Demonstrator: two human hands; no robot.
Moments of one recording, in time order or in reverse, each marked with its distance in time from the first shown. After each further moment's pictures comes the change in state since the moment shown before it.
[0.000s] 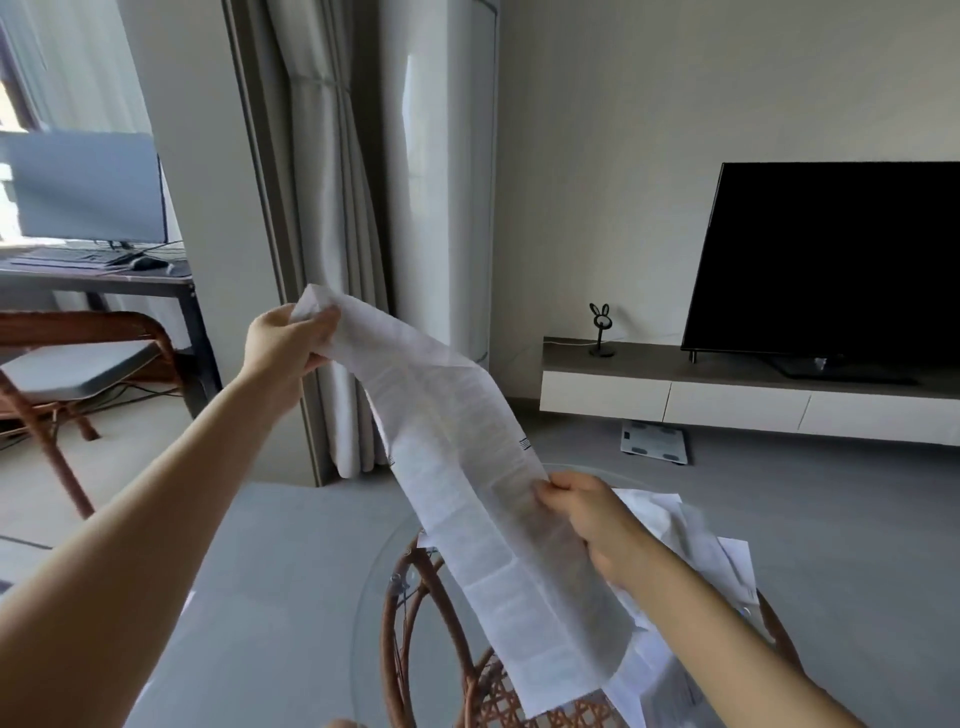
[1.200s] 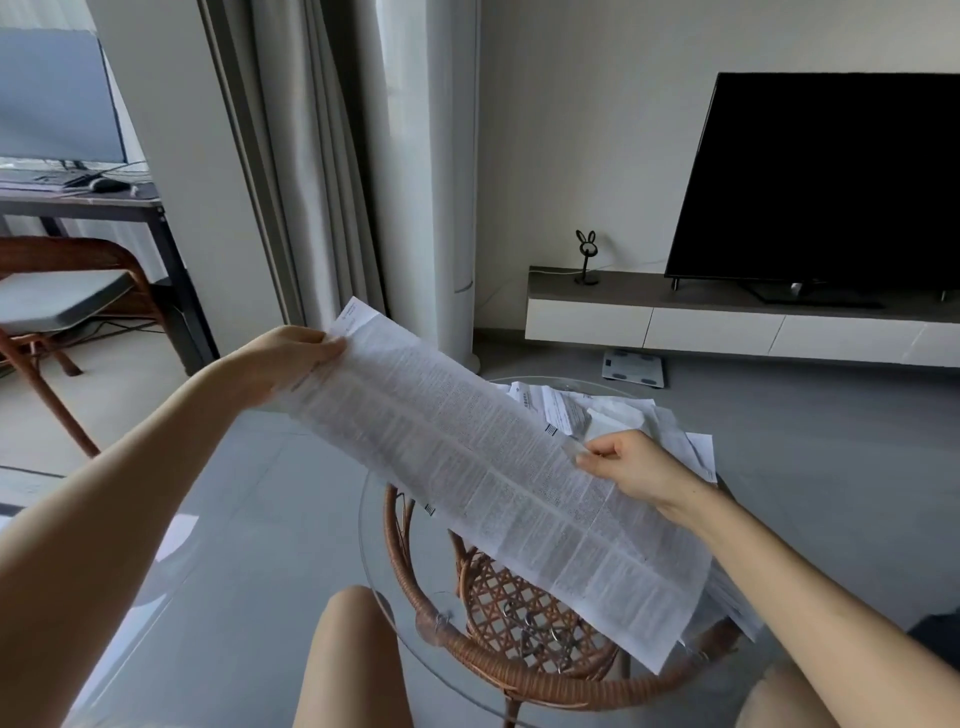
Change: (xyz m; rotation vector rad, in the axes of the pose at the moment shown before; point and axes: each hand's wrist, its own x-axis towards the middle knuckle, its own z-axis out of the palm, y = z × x) left_hand -0.056 -0.056 -0.045 0.624 -0.398 -0.310; right_hand -0.064 0.040 -0.045 -0.530 0.007 0.018
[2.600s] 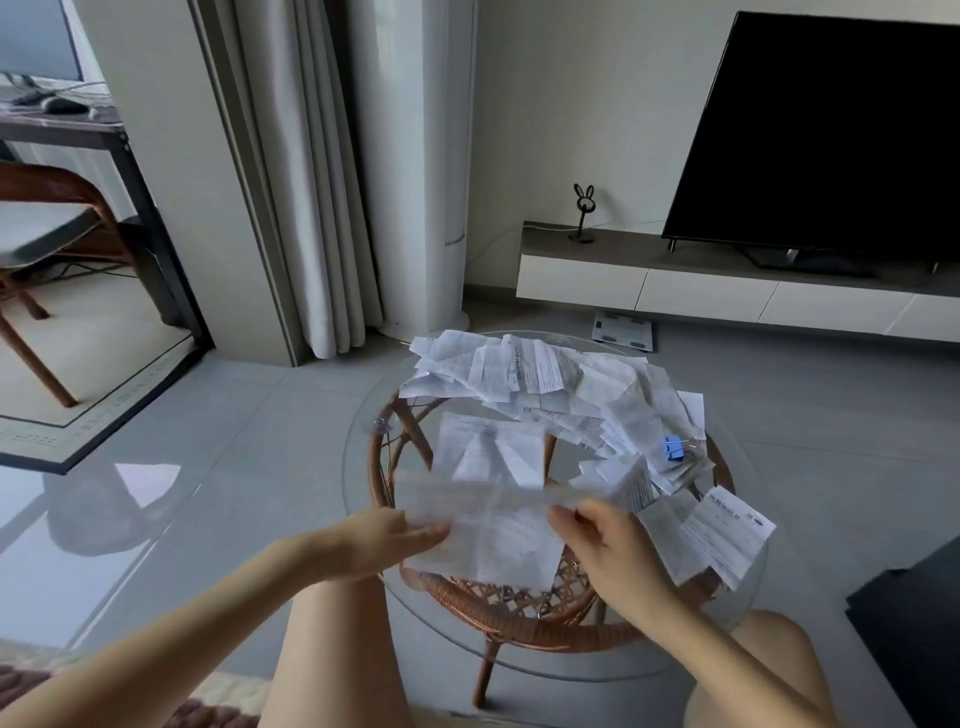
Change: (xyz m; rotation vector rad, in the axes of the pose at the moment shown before) left_hand -0.100 -0.117 0.145 0.726 -0.610 0.461; right_hand -0.080 0.045 0.082 0.060 0.136 -0.212
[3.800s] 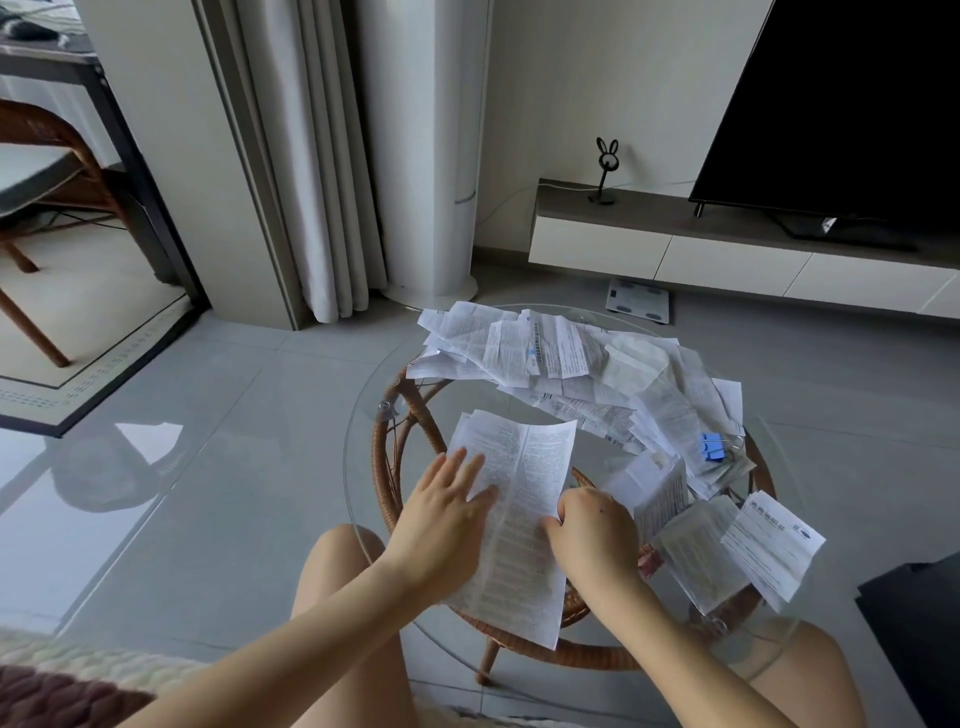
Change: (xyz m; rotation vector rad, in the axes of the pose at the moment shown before) left_hand 0.058 0.025 0.033 0.309 0.456 -0.049; right_hand 0.057 0.021 0.045 -0.850 -0.022 0.323
